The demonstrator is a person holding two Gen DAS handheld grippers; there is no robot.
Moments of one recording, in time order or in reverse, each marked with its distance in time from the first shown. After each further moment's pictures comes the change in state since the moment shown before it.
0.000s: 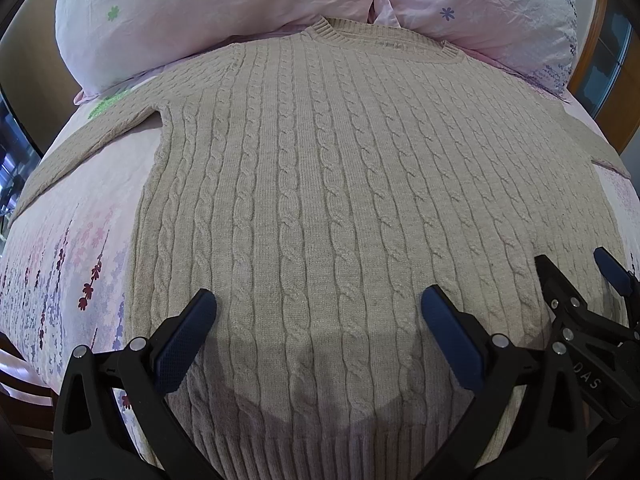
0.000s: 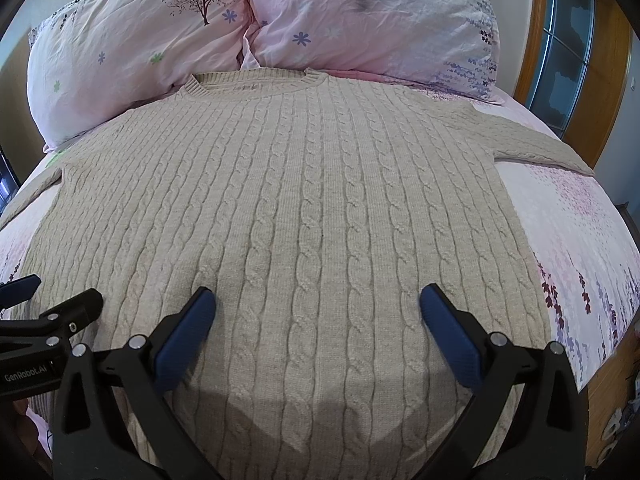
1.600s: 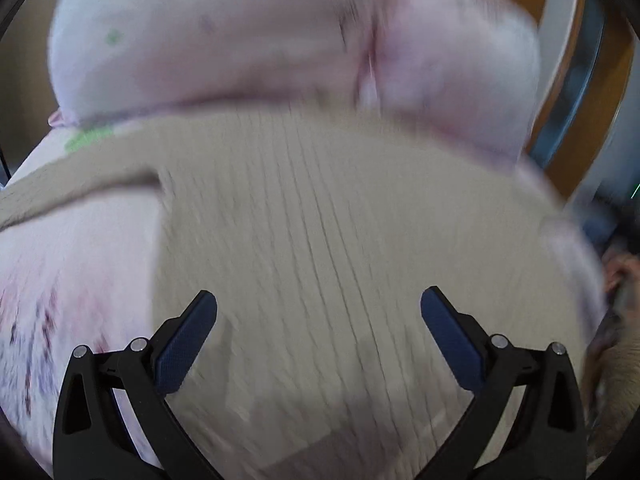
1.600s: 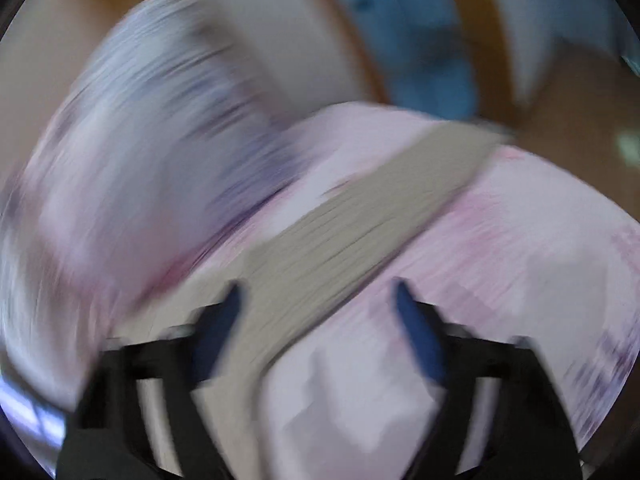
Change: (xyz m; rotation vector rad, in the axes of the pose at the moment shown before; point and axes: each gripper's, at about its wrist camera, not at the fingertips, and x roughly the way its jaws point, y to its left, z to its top) left arm -0.023 0.074 0.028 -0.083 -0.313 -0.269; right arm 0.035 -0.323 0.118 0.741 -0.125 0.031
